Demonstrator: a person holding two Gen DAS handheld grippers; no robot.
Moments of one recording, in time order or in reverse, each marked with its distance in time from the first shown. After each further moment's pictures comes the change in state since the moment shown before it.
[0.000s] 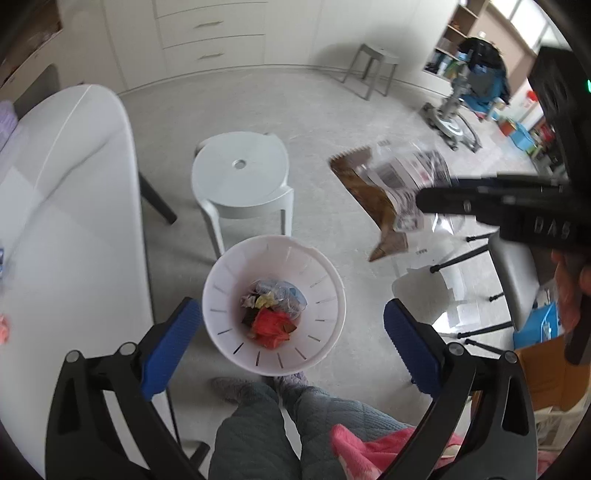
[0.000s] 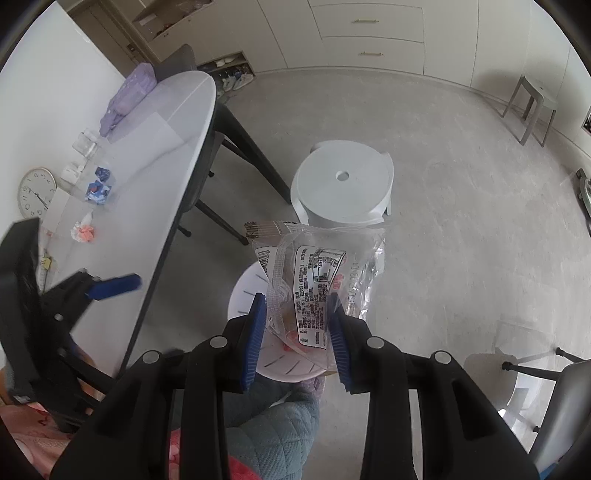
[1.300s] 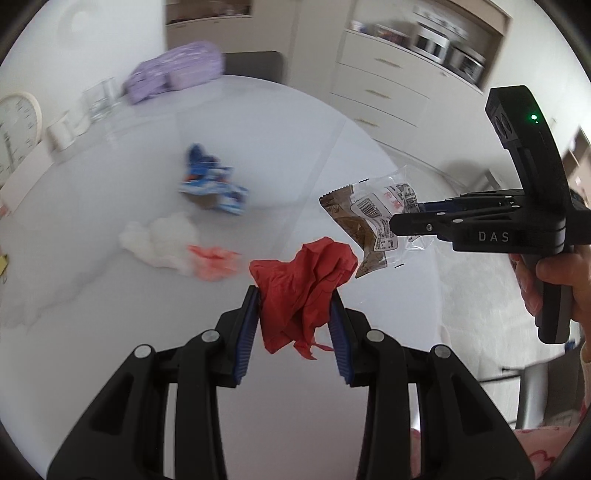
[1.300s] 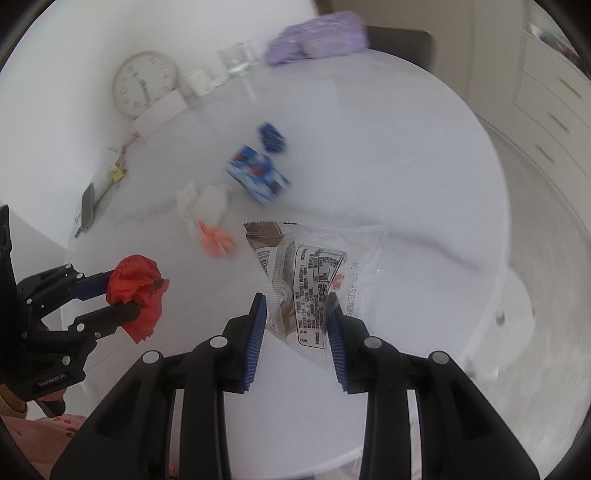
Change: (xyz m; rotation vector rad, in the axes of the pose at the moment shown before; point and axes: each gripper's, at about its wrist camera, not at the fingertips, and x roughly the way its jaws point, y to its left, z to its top) left arm -0.151 0.247 -0.104 -0.437 -0.267 0.217; right arm 0.091 0.314 0.120 -0.552 0.088 0.229
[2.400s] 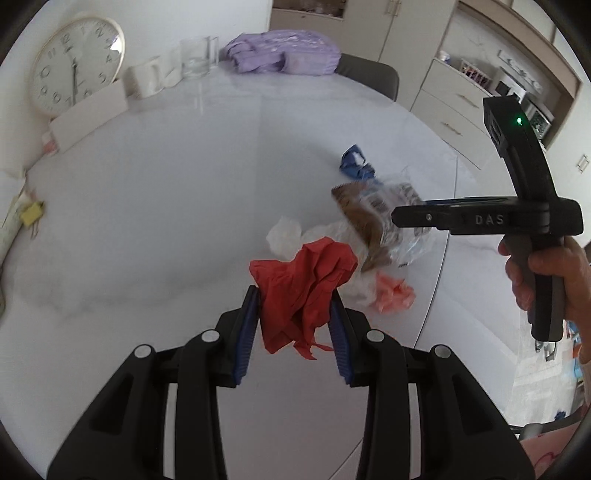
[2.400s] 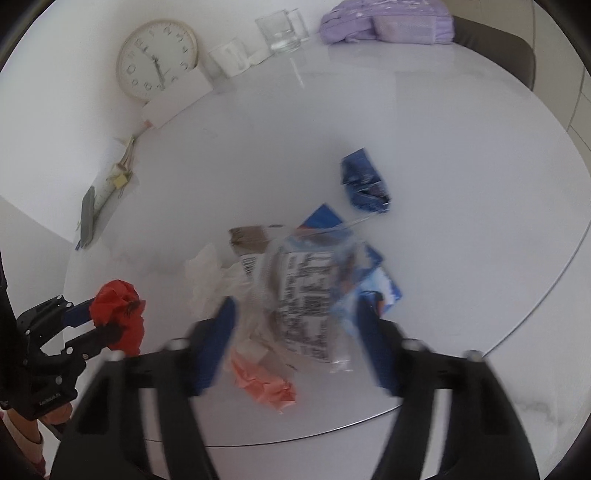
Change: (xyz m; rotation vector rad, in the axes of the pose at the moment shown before) left arm 0.021 0.193 0.000 -0.269 -0.020 0.136; right arm 0.163 0.101 0.140 -0.133 0.097 0.106
